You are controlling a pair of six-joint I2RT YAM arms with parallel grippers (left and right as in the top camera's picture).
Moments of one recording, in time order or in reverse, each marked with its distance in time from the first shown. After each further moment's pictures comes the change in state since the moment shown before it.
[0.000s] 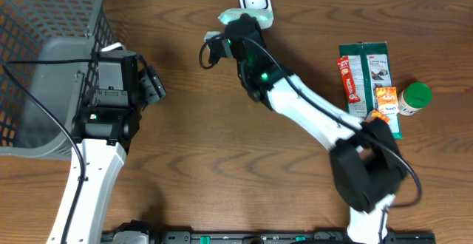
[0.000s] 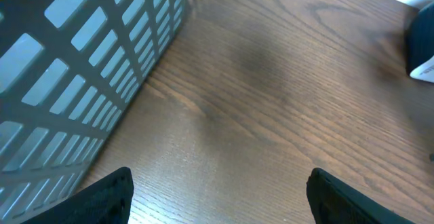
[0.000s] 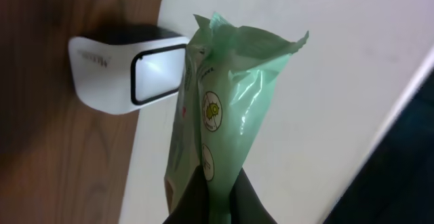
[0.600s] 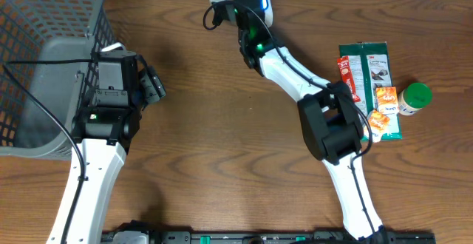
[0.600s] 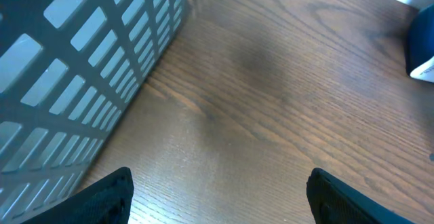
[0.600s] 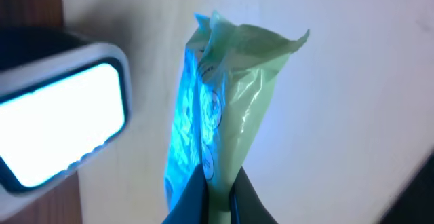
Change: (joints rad) left arm 0.000 0.001 0.000 0.000 0.000 0.000; right arm -0.126 0.421 0.403 0.246 -0.071 -0.021
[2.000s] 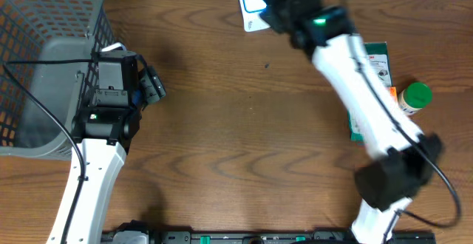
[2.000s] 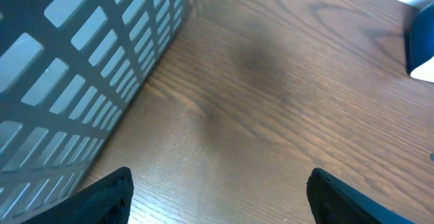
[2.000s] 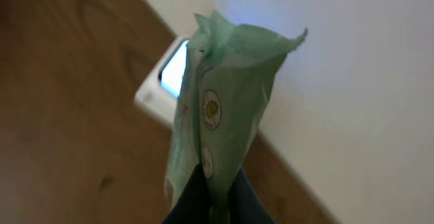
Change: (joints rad) left arm 0.000 0.000 0.000 0.000 0.000 0.000; right arm -0.087 -0.533 0.030 -1.055 -0.325 1.083
